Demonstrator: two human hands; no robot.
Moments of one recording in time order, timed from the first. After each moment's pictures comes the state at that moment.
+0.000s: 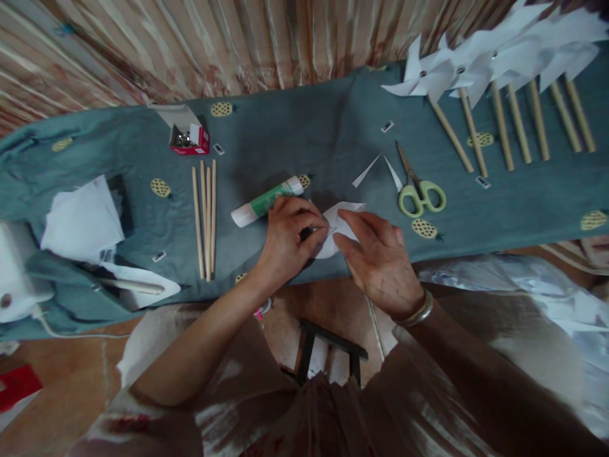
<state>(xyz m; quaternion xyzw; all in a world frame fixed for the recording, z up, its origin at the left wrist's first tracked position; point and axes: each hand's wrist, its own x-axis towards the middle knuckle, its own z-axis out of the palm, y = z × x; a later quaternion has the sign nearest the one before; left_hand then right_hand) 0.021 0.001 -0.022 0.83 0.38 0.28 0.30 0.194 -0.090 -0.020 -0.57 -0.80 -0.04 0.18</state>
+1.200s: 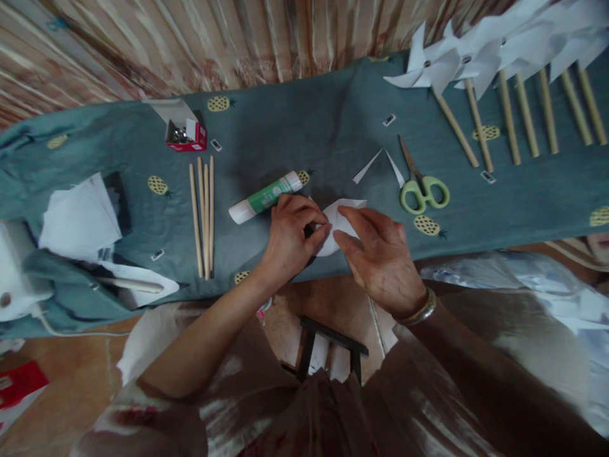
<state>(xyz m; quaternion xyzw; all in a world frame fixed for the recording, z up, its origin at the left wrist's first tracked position) 0.029 0.000 -0.027 0.82 0.41 0.27 0.29 0.194 -0.088 -0.017 -0.57 -0.80 -0.05 0.18</state>
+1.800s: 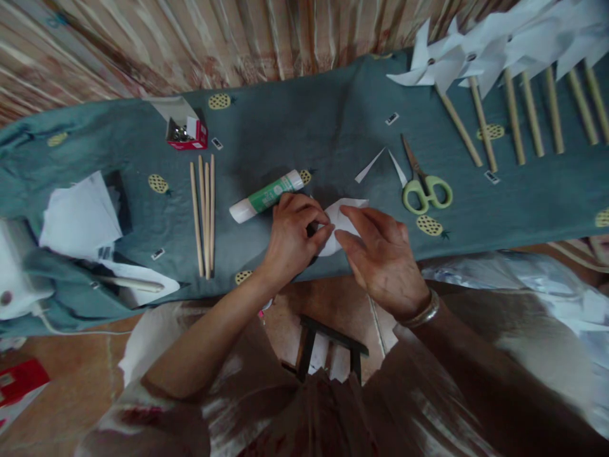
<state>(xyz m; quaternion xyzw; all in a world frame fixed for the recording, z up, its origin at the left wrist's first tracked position) 0.031 -0.001 -0.027 0.82 0.42 0.26 0.28 0.193 -0.089 -0.020 -0.57 -0.80 -0.03 0.20</state>
